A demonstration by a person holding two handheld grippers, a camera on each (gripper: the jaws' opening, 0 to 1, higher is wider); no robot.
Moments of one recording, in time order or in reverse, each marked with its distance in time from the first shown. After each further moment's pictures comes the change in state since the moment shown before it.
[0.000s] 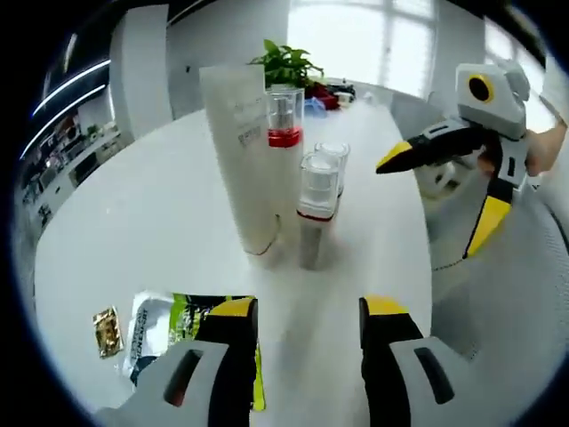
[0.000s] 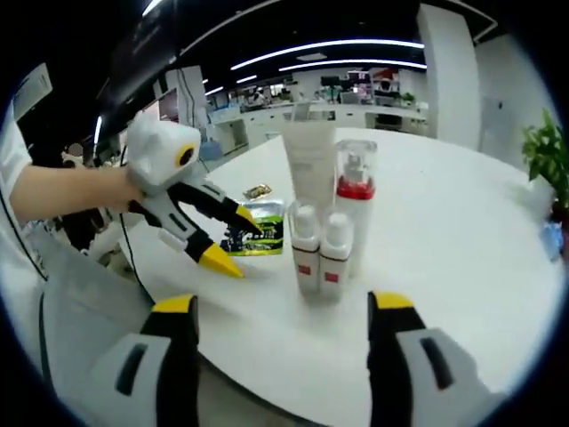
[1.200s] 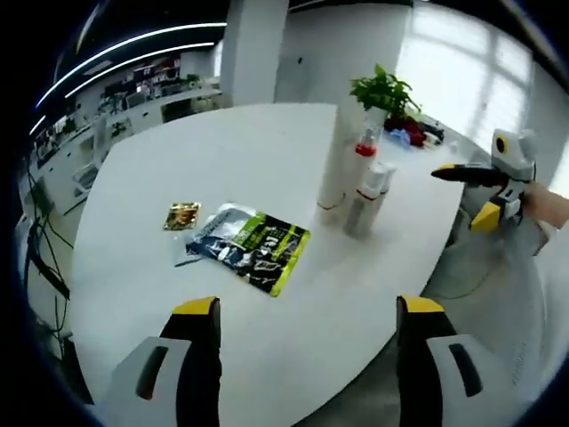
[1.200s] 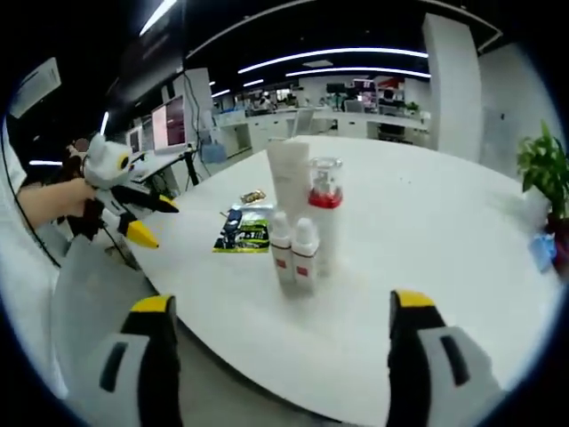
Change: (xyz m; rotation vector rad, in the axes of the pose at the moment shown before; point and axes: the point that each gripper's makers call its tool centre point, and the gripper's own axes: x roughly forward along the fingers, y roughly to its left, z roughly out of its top) left arm -0.108 -0.004 -0.049 -0.384 -0.073 0.291; right arm -0.043 -0.021 -0.001 -0.031 -0.022 0.012
